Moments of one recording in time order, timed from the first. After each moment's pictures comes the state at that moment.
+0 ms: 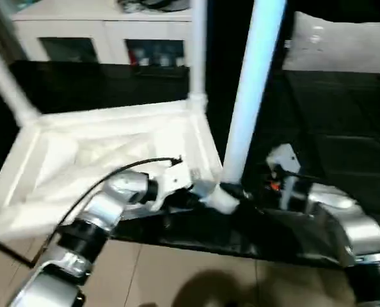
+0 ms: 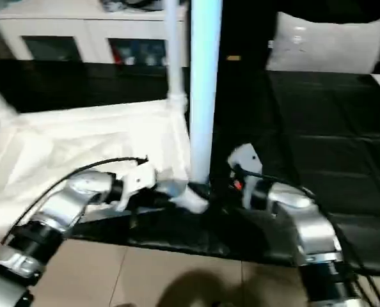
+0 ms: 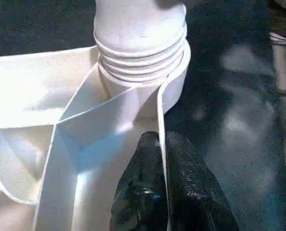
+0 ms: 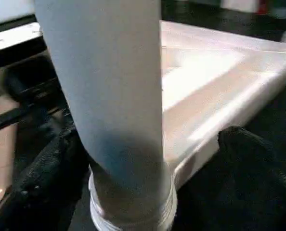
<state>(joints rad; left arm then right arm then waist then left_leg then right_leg) -0.54 0.34 -0.37 0.46 0.03 0.09 -1.21 -0.27 -0.42 0.06 0.08 0.28 0.34 0.99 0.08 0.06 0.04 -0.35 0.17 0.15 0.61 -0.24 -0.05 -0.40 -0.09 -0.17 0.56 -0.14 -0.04</state>
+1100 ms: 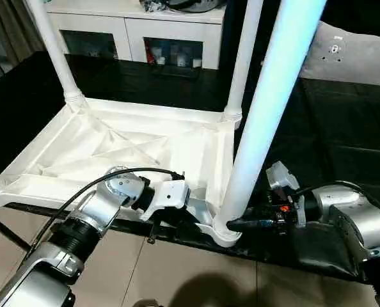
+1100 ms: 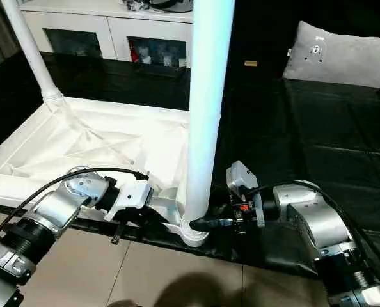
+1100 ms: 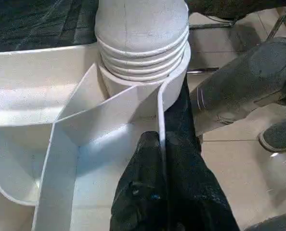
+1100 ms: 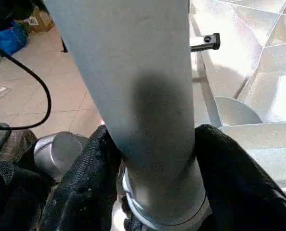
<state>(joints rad) -0.55 0.40 -0.45 0.47 0.01 -0.05 -1.41 -0.31 -0.56 0.20 0.12 0.35 0.35 1.39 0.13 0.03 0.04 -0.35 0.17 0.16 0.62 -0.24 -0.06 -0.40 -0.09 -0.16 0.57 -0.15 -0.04</state>
